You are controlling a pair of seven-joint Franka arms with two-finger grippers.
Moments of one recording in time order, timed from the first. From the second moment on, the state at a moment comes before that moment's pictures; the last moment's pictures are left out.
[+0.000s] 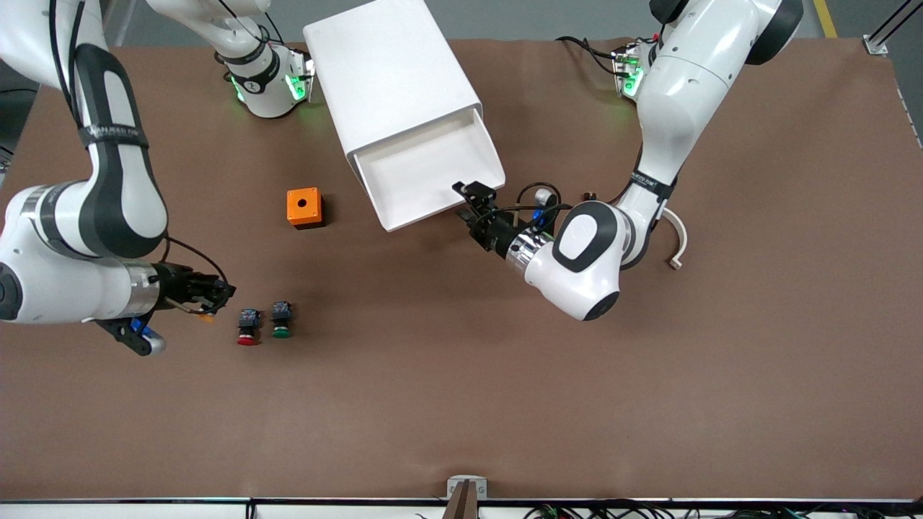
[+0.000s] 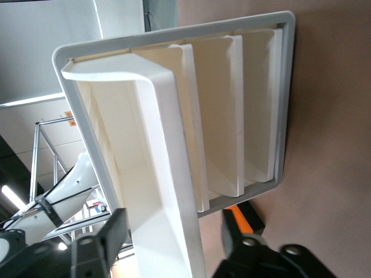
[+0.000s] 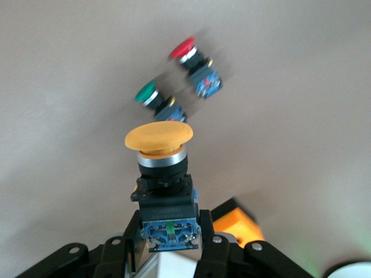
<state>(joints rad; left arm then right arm) -0.41 0.79 -0.15 -1.33 -1.02 1.54 -2.33 0.05 0.45 0.01 -1.47 0.24 1.64 0.64</state>
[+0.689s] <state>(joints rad) -0.20 0.74 -0.14 -1.24 -0.55 1.53 -2.05 0.41 0.32 0.02 -1.49 0.34 1.66 1.46</state>
